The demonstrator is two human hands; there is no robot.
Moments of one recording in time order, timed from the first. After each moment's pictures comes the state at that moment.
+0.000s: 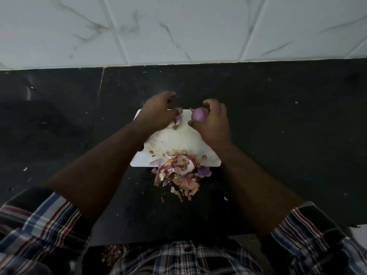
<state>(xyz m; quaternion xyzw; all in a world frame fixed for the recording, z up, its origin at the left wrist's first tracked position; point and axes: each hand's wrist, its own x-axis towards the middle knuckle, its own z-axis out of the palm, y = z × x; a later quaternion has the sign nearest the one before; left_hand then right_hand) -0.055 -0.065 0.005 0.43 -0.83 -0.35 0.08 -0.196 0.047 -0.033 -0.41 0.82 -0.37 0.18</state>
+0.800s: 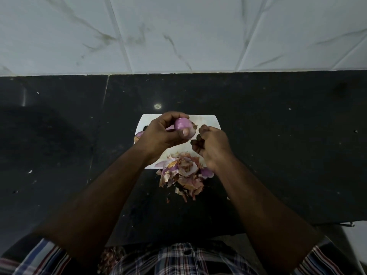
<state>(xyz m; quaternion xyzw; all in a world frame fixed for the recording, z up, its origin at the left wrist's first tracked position) -0.011 -0.010 0.006 0.31 -0.55 -0.74 0.21 -0.143 0.077 0.017 -0.06 0.69 -0.56 0.46</state>
